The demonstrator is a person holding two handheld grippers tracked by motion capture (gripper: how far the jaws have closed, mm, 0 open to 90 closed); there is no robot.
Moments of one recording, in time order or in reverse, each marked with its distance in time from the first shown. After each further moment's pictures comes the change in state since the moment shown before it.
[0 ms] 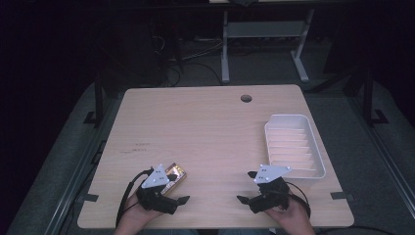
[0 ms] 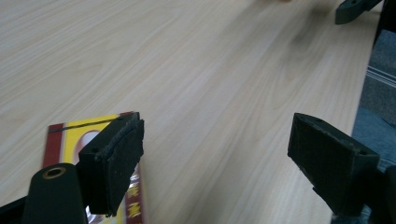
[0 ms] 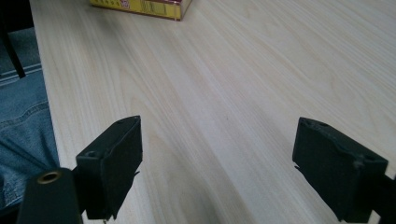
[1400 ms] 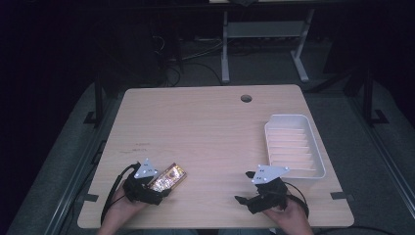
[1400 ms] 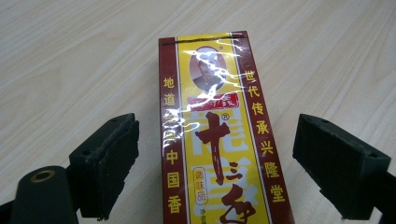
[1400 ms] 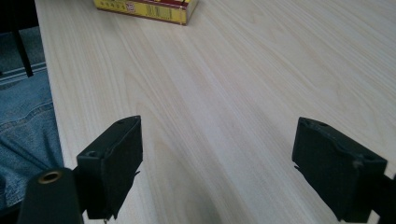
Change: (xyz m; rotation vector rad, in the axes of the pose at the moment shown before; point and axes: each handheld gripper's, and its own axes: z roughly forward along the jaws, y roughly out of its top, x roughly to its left) left arm 0.044 -0.024 -0.004 0.171 0.156 -0.039; right arm 0.004 0.004 0.002 -0.003 0.006 -0.012
